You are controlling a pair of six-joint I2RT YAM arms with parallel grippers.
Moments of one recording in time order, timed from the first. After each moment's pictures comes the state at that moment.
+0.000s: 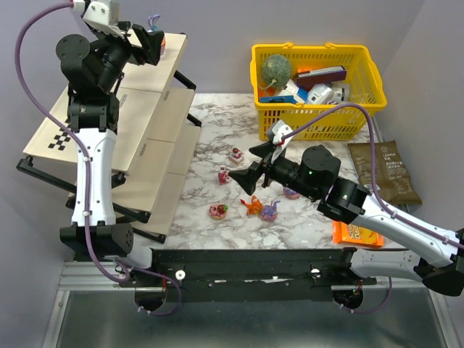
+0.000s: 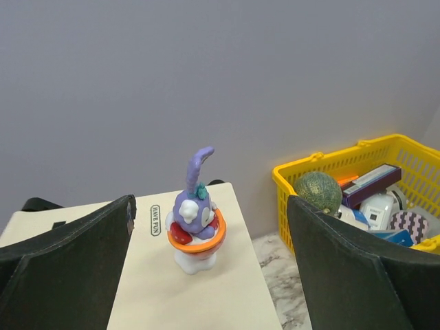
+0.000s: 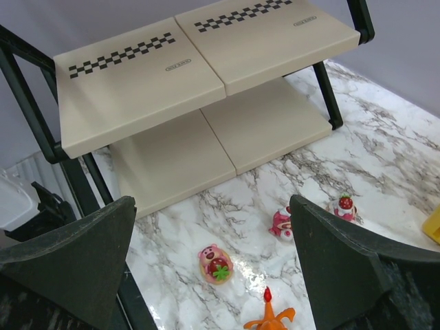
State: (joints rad) left arm 0.05 1.51 1.92 -0.11 0.44 -0.12; right arm 1.02 1.09 1.11 -0.07 0.06 0.08
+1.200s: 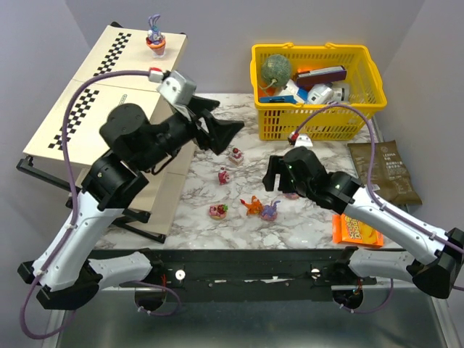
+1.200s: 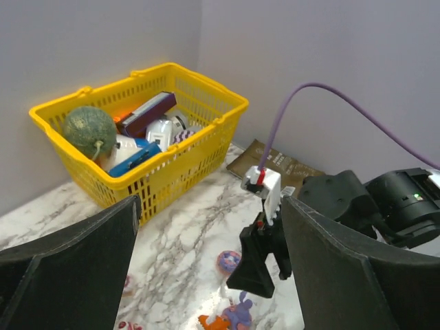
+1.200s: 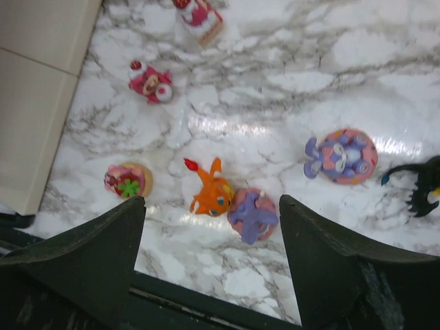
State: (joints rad) left arm -0.69 1.09 1.63 -0.40 0.21 -0.18; right arm 0.85 1.14 1.07 -0.61 0.35 0.62
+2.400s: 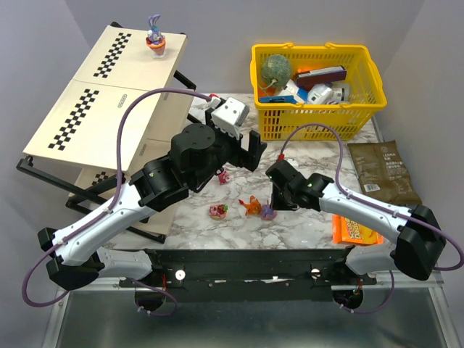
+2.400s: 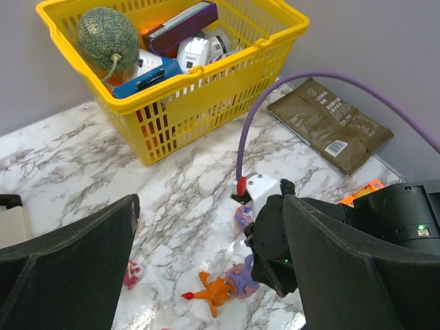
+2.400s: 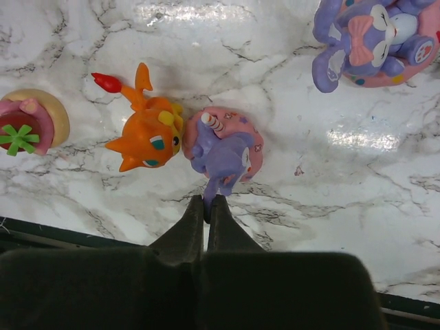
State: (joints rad) left arm -1.03 1.20 1.50 -0.42 -0.32 -0.17; right arm 0.83 1.33 0.93 -0.67 0.20 0.76
